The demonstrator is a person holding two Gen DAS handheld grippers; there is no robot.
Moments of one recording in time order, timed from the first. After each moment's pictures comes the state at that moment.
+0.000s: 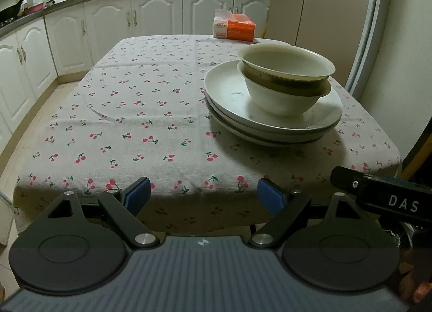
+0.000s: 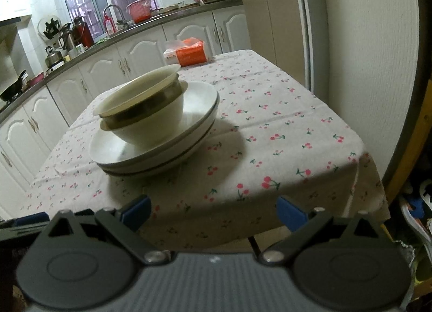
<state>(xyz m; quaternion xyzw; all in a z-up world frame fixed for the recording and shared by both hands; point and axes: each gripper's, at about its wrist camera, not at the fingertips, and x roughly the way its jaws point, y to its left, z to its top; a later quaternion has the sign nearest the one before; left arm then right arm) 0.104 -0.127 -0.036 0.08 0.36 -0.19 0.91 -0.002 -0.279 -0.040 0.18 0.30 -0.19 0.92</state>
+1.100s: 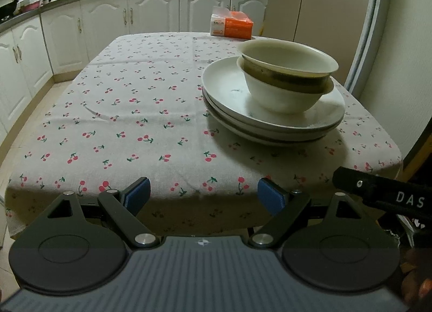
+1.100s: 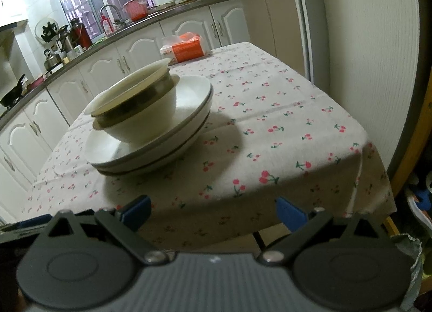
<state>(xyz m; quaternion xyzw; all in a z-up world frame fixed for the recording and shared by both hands) 0.113 -0.127 -0.043 0.07 0.37 -0.20 0.91 -0.002 -0.287 -0.046 0.21 0.30 -0.18 0.91</state>
